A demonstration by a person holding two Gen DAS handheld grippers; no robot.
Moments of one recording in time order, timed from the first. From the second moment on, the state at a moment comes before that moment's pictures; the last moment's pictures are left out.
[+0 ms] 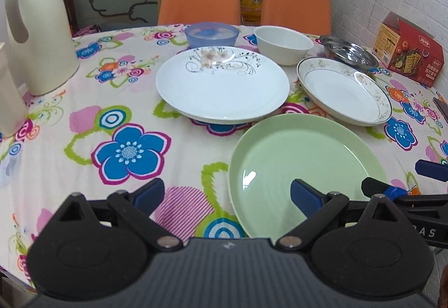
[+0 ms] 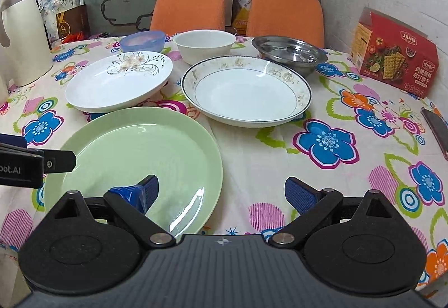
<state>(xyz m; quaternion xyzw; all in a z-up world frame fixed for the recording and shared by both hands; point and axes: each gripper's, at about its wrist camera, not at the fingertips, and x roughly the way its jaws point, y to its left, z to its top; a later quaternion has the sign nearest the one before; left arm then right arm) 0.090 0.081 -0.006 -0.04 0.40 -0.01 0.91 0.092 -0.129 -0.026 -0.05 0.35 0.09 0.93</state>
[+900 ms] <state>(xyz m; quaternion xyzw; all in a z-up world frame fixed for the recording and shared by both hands) 0.101 0.066 -0.028 0.00 0.39 -0.10 0.92 0.095 -0.116 -0.046 -0.05 0.33 0.20 0.92</state>
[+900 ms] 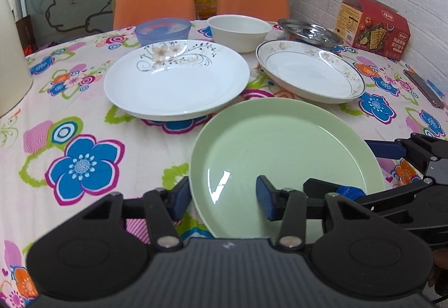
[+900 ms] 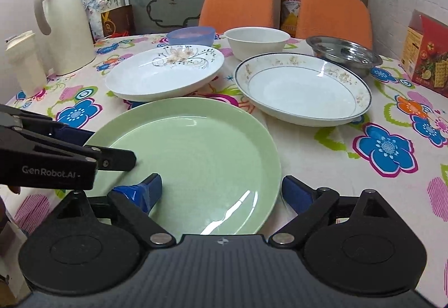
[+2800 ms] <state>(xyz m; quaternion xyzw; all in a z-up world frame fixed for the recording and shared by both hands) 0.238 0.179 -0.005 -0.05 0.39 -0.03 0.92 0.216 -0.034 -0.030 0.02 0.35 0.23 0.91</state>
